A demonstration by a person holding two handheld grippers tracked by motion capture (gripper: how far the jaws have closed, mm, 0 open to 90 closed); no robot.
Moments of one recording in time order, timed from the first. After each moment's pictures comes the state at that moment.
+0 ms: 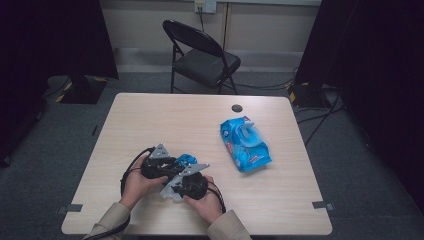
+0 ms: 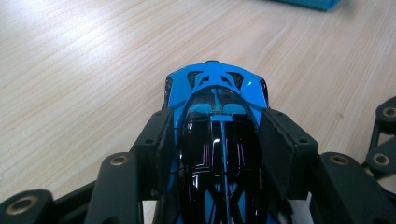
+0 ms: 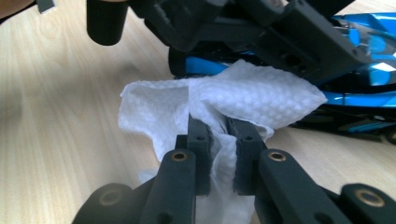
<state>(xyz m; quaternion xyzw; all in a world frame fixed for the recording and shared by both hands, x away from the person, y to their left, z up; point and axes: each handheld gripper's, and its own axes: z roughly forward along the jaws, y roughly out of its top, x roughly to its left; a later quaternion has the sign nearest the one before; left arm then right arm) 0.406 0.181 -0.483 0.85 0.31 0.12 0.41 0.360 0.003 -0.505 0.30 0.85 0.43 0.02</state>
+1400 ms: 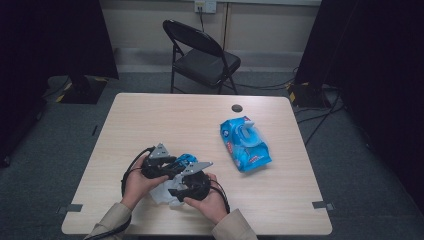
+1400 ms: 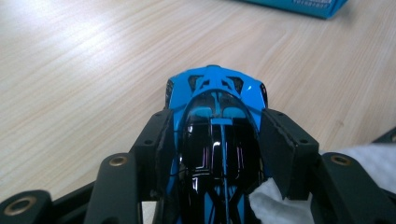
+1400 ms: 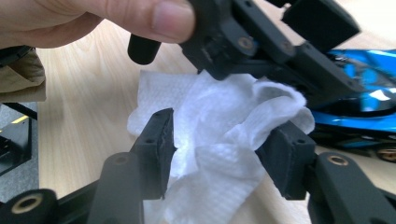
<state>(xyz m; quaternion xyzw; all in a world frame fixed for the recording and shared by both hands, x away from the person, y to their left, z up) 0.407 0.182 -0.480 0.84 0.31 0.13 0.42 0.356 -0.006 -0.482 0.27 0.85 0.45 0.02</state>
